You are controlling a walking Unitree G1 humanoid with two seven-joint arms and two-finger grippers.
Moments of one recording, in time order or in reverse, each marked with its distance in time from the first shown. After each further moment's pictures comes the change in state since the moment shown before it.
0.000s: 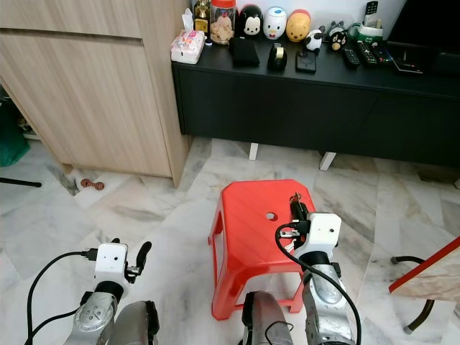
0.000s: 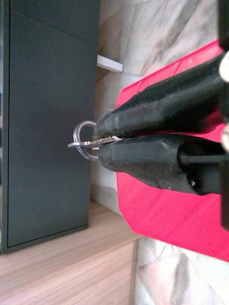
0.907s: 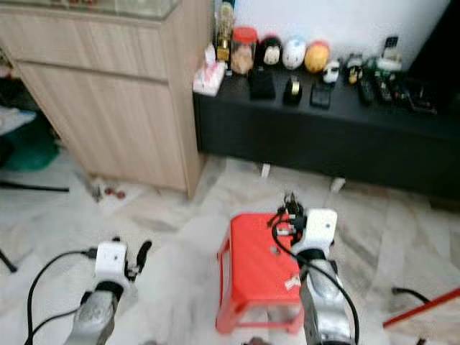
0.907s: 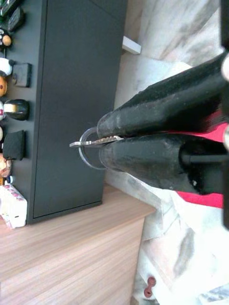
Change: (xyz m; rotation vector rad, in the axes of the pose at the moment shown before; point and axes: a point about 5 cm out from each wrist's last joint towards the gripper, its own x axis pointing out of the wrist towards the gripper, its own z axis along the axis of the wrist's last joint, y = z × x) left arm 0.000 0.000 0.002 -0.007 -0.019 -0.004; right arm 0.000 0.001 0.001 -0.002 0.052 -0.003
